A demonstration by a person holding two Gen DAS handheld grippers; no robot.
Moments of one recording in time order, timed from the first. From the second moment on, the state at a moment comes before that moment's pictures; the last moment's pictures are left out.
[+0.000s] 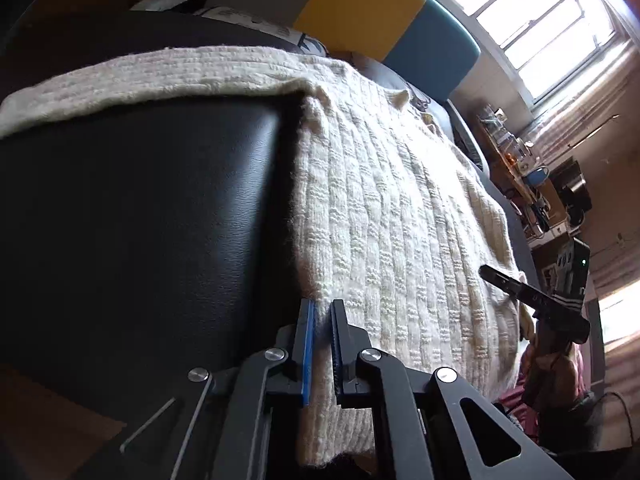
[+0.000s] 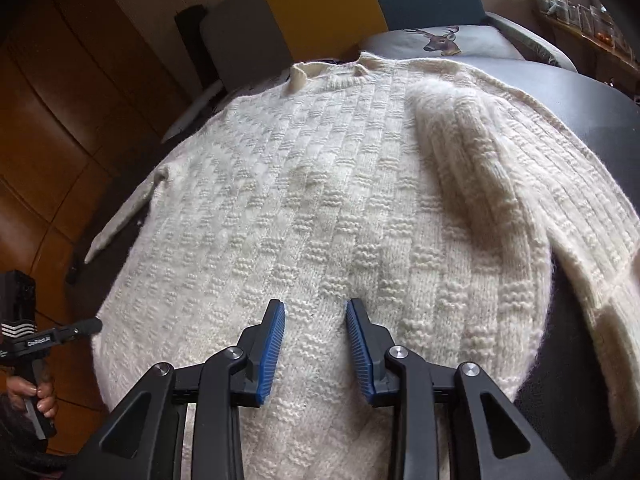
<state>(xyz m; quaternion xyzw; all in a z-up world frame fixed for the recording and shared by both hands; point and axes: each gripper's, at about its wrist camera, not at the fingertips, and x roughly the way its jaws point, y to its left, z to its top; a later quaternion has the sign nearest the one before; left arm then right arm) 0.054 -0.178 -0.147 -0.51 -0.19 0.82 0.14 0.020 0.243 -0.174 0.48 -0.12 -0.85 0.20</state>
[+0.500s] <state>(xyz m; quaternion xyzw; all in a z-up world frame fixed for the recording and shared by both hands) -0.019 -0.176 -0.106 -0.47 -0.22 0.83 0.19 -0.013 0.246 -0.153 0.47 -0.14 -0.84 0.21</state>
